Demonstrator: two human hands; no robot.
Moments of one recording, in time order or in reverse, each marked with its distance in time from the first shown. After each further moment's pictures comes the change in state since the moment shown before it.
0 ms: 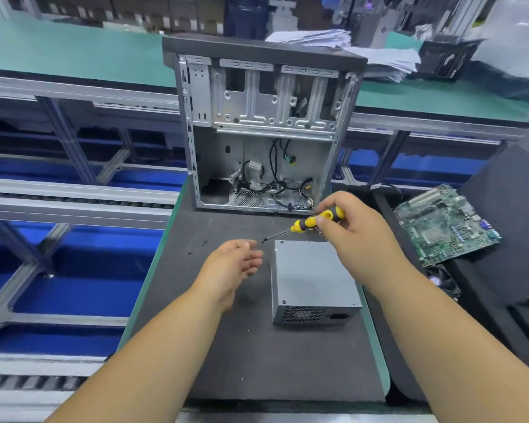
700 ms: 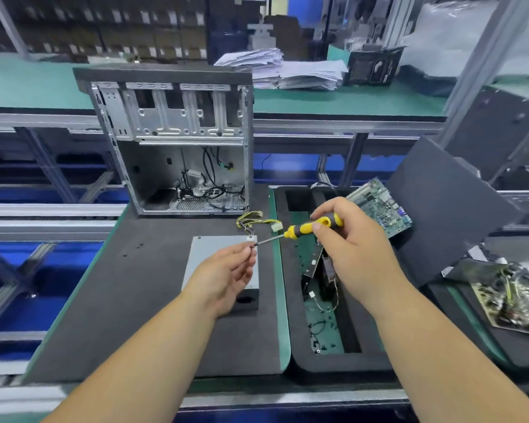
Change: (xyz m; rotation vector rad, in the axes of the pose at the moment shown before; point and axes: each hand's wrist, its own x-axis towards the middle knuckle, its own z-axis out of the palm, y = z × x) left_hand -0.077 -0.033 0.173 -0.255 -0.115 -0.062; right_hand -0.085 0.073 -0.165 0.133 0.088 -0.069
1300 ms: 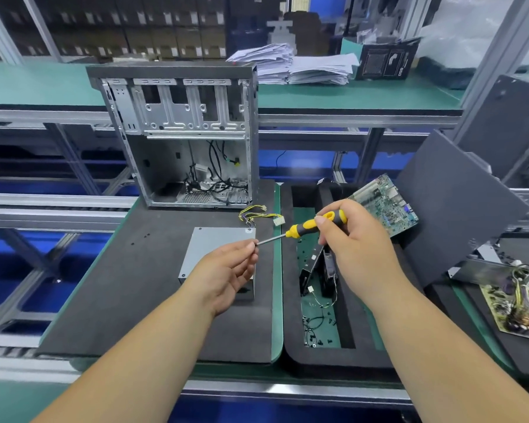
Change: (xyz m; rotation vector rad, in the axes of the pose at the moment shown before) left_hand -0.017 -0.017 0.016 0.004 0.029 0.064; right_hand -0.005 0.024 -0.015 0.117 0.020 0.063
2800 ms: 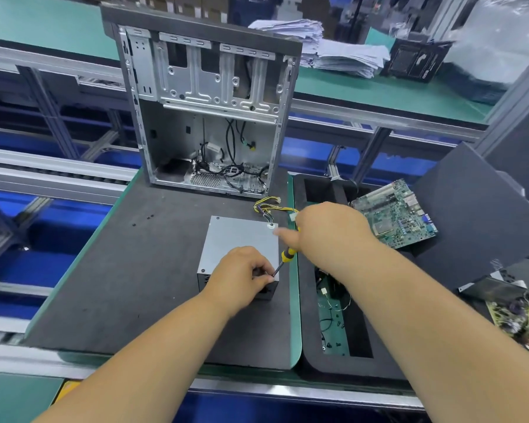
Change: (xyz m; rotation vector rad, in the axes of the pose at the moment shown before) left_hand 0.053 -0.015 -0.068 1.326 -0.138 0.519; right_hand 0.064 -0.039 0.103 -1.235 -0.428 -0.061
